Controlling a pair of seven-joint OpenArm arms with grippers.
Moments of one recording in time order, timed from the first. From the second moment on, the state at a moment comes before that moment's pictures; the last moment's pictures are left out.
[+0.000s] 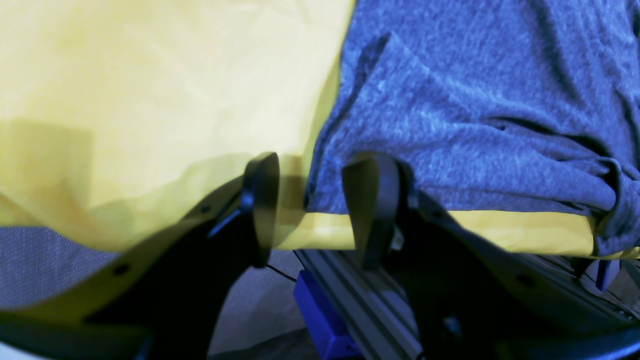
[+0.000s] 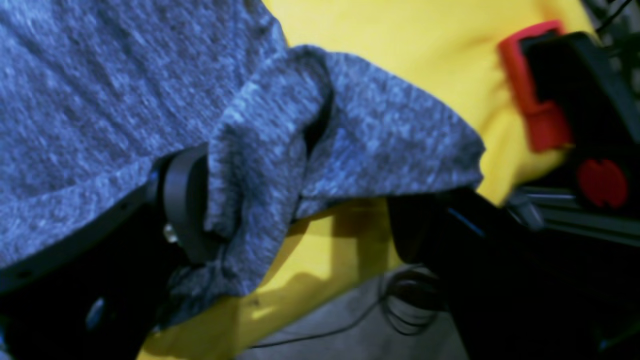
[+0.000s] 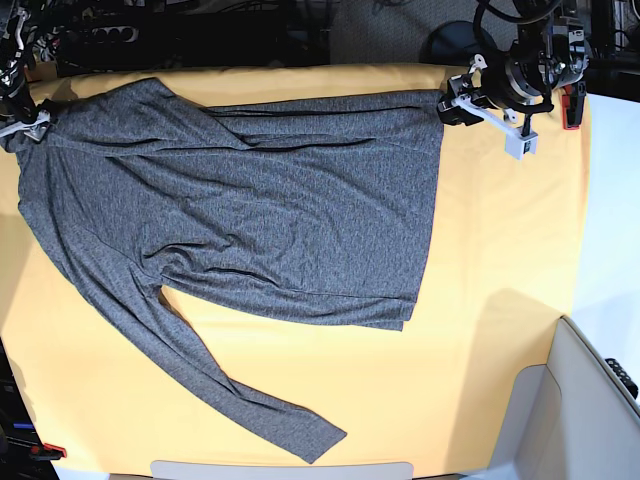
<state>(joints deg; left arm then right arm) 28.6 -17.3 -14.1 113.9 -46.1 11.6 66.9 -27.4 26.7 32.0 92.7 28.2 -2.3 -42.4</state>
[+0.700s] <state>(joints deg) 28.5 -17.3 -14.1 114.0 -46.1 11.6 66.9 -27.7 23.4 31.4 99.6 30.3 -1.6 -46.0</state>
